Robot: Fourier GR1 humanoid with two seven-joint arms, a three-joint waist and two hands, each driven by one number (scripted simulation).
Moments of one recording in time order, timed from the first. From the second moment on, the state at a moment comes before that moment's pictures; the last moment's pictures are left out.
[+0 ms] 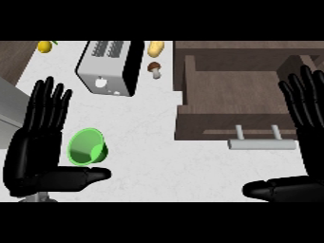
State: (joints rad) left arm -0.02 0.01 -0.04 -1.93 0.12 0.05 0.00; right arm -0.08 -0.08 -0.01 -2.07 -0.11 0.08 0.13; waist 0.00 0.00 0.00
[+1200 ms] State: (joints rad) left arm 0.11 0.05 0.08 -1.60 0.13 -0.03 -0.27; right arm -0.11 -0.07 -0.01 -2.06 -0.11 0.08 0.15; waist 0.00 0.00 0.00
